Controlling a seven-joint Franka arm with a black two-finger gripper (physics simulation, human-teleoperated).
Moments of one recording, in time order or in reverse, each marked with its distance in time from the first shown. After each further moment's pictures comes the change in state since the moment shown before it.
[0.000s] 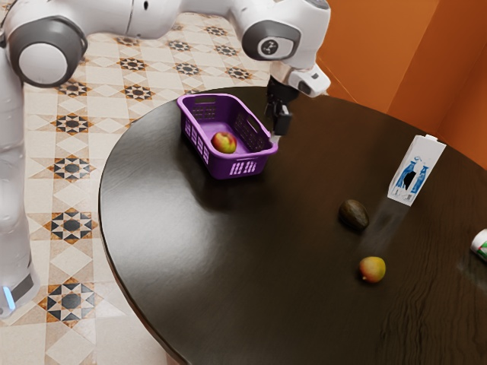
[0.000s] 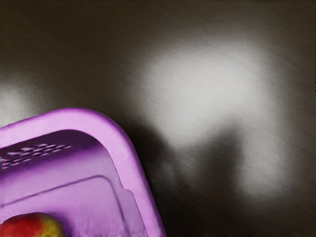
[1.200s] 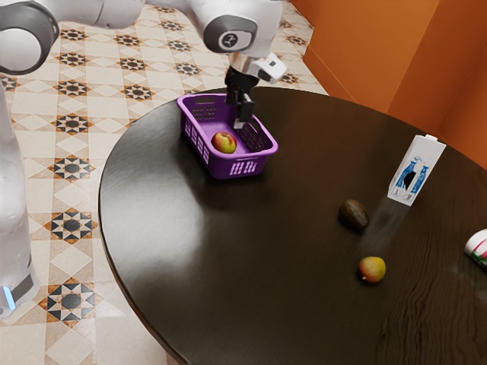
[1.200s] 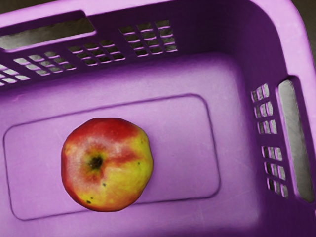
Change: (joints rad) arm 0.081 -0.162 0.098 -0.270 0.007 0.116 -0.021
